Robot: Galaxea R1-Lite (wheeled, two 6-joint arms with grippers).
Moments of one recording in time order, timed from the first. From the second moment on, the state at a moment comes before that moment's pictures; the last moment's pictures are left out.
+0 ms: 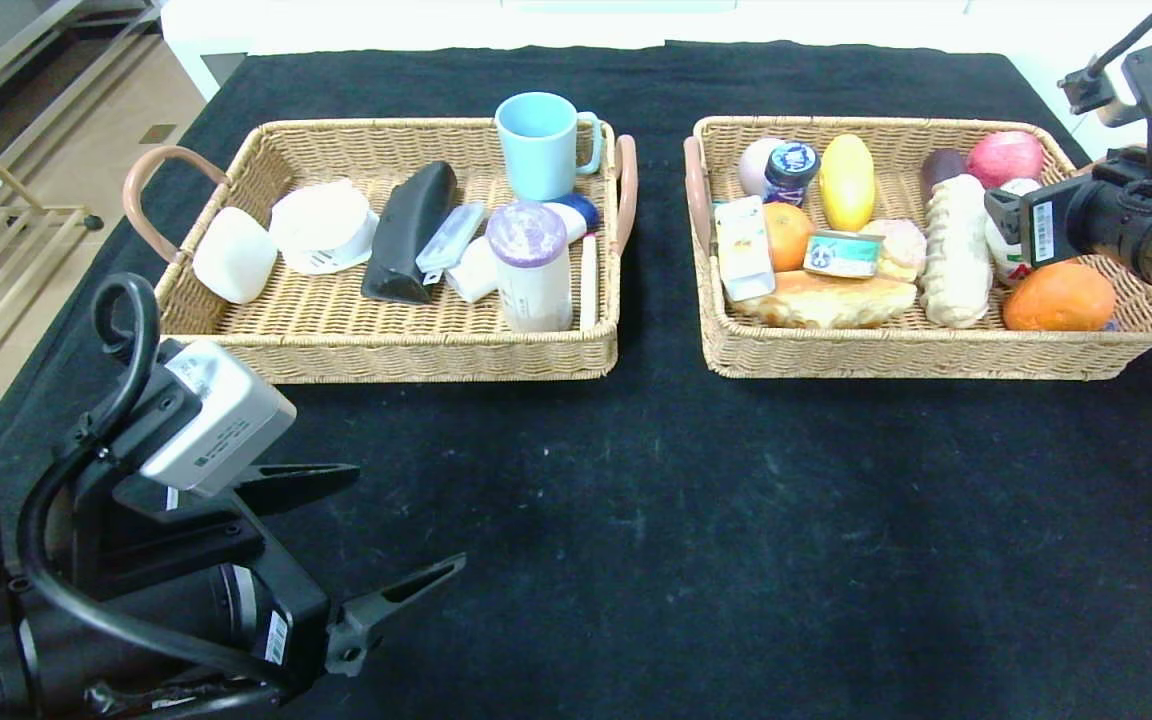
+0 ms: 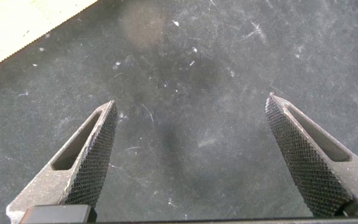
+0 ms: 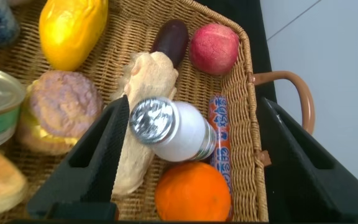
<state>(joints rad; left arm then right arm) -0.61 1.20 -0.67 -0.16 0.05 0.15 0.17 1.64 -1.24 -0.48 -0.36 -0.41</state>
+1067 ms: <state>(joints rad) -0.62 1.13 -0.71 -0.15 0.07 0.13 0.56 1.41 -0.95 -0.36 -0.51 -0.26</state>
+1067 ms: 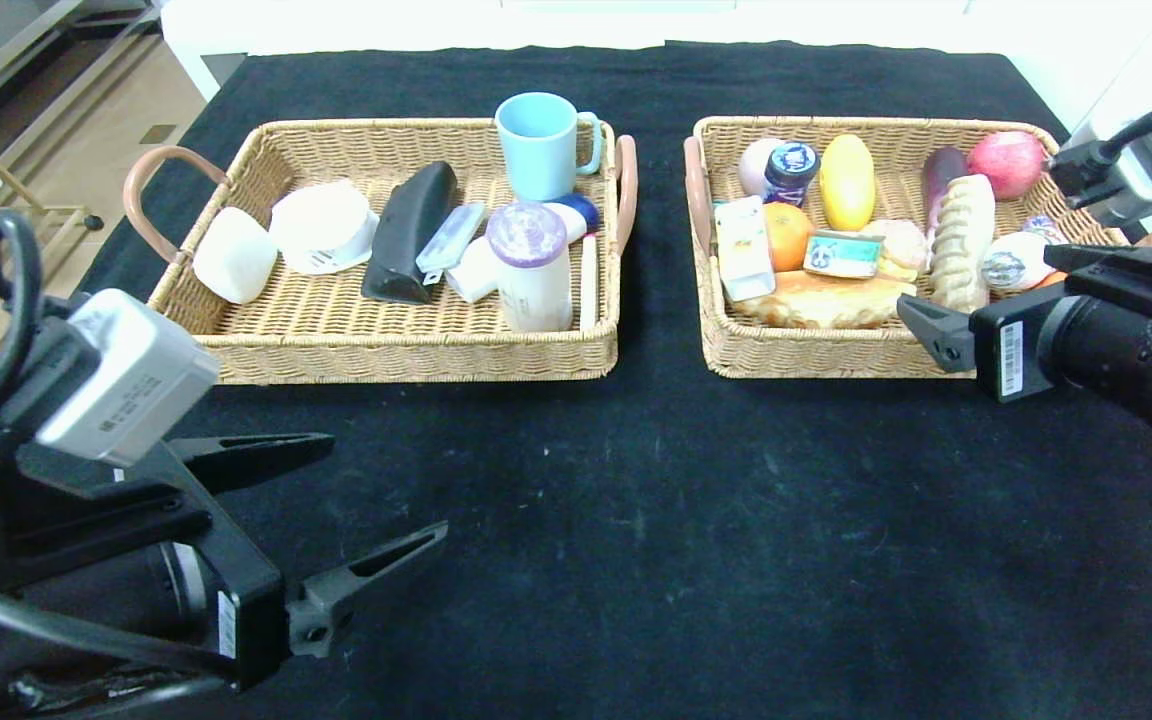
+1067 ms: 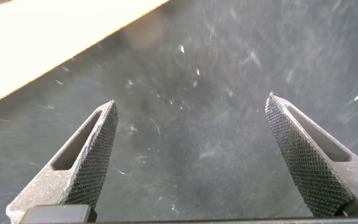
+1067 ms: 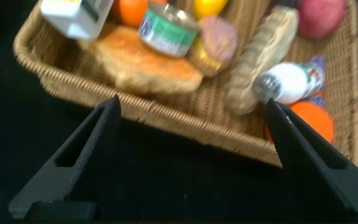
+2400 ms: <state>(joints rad) -0.34 0.43 -0.66 0.47 0.16 0.12 0.57 0.76 -0.76 0.34 -0.30 -0.01</state>
